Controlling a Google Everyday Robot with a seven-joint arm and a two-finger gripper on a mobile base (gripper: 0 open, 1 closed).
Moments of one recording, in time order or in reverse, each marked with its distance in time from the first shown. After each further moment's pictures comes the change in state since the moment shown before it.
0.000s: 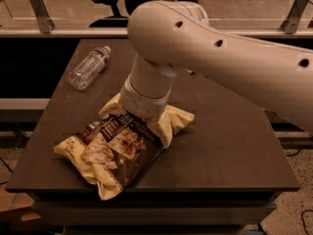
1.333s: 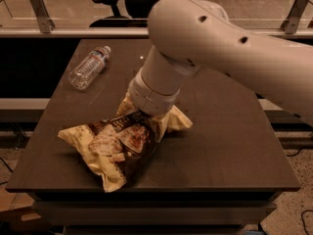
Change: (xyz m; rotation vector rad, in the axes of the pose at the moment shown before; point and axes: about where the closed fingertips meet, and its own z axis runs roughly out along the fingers) arm 0.007 0.001 -0.016 0.093 -0.010 0.017
